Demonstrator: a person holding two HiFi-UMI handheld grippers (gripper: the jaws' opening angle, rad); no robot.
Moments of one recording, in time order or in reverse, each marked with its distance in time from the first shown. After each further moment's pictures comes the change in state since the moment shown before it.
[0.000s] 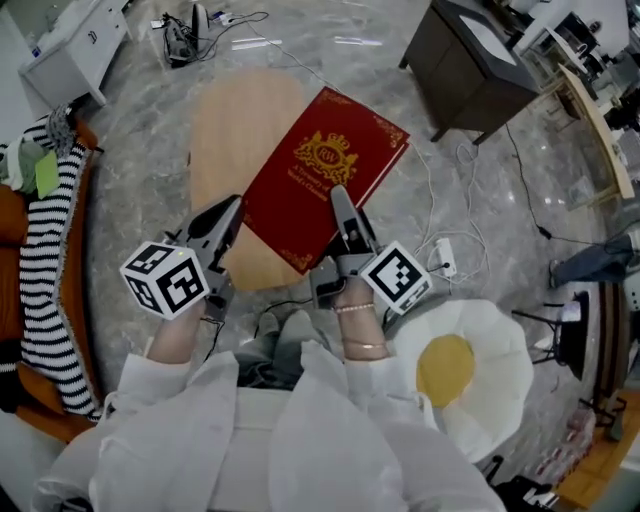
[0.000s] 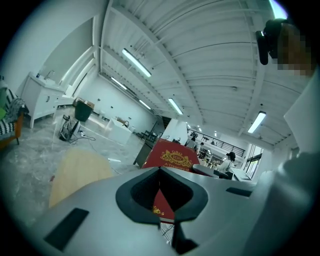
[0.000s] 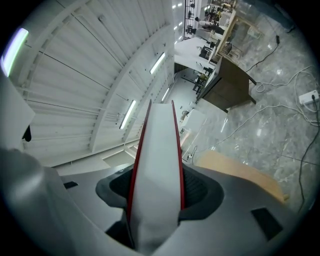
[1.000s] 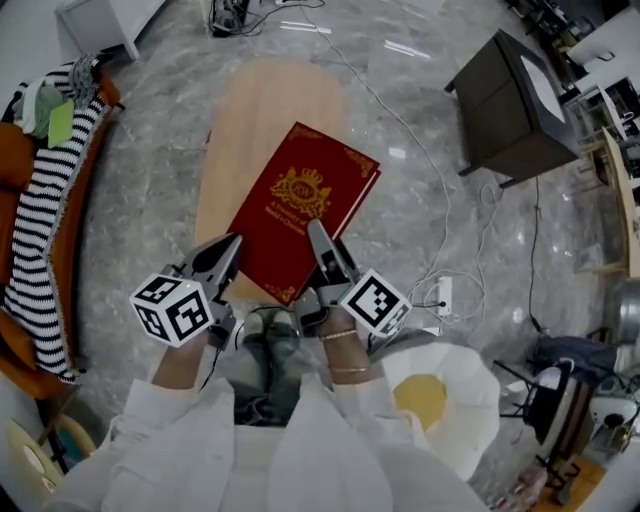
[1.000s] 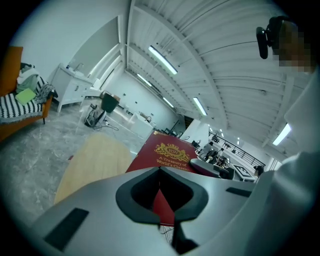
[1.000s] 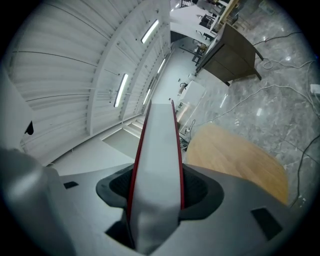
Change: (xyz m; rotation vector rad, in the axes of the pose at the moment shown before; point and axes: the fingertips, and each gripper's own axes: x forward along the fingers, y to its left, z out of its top) left arm 0.014 0.077 -0.052 -0.184 0.015 0.214; right arm 0.076 -0.054 -0.073 0.036 0.326 -0.046
